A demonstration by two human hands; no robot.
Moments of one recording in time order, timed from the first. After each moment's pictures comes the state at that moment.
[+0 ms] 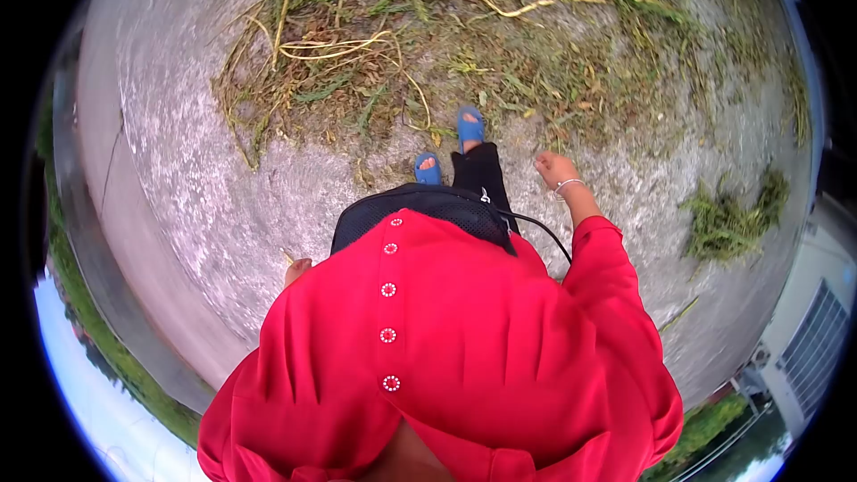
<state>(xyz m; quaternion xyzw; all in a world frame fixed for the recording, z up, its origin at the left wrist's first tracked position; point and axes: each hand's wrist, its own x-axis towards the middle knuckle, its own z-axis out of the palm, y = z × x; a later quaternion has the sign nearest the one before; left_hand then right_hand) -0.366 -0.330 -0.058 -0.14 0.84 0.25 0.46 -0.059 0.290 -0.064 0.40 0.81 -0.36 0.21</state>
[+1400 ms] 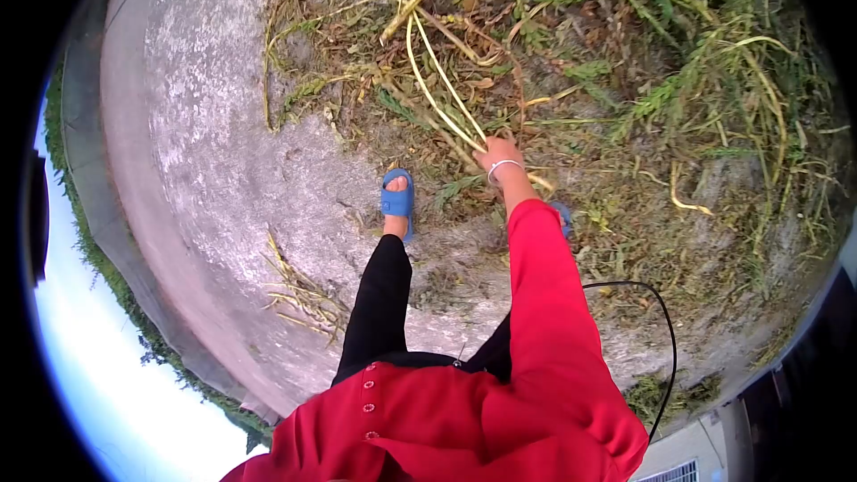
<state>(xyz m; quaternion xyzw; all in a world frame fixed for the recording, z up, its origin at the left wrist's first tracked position) -0.313 -0.383 -0.071 -0.61 0.59 0.27 0.45 -0.690 0.168 -0.454 0.16 0.86 -0.22 0.44</state>
